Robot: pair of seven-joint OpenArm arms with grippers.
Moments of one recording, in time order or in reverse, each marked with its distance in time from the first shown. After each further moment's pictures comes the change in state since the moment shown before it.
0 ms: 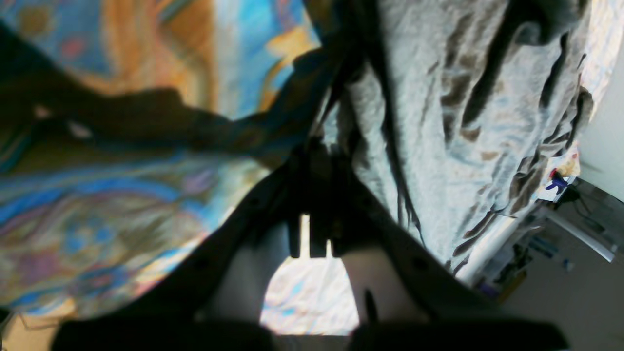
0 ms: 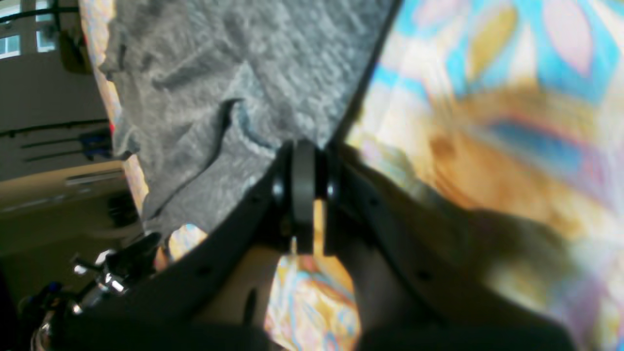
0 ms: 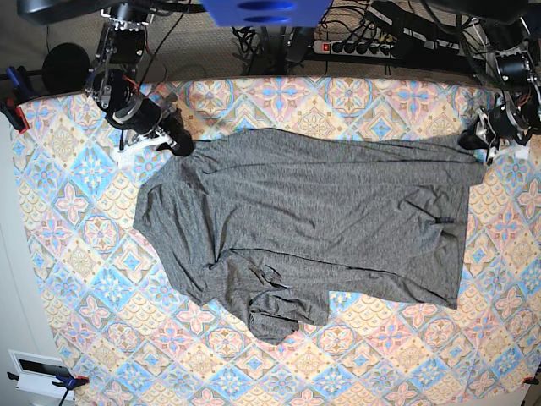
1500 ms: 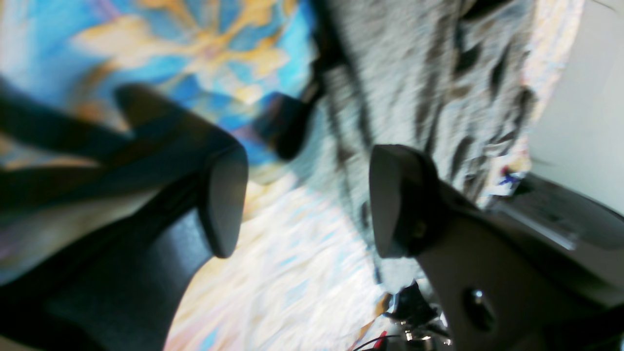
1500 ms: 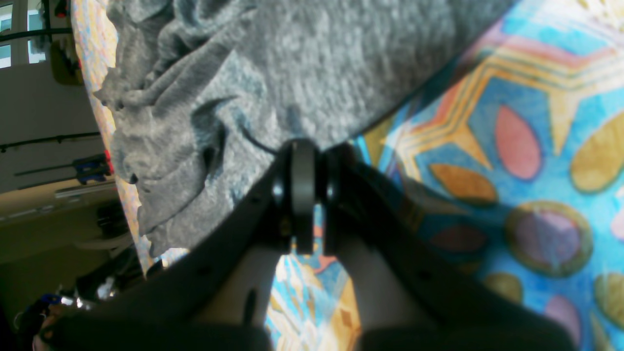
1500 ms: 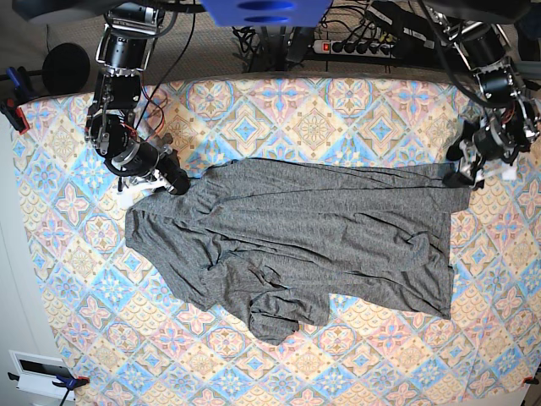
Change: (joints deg) left arm -9.2 7.2 -0.4 0.2 4.1 0.4 -0.8; right arm 15.1 2.0 -4.0 -13.9 -2.8 -1.3 0.7
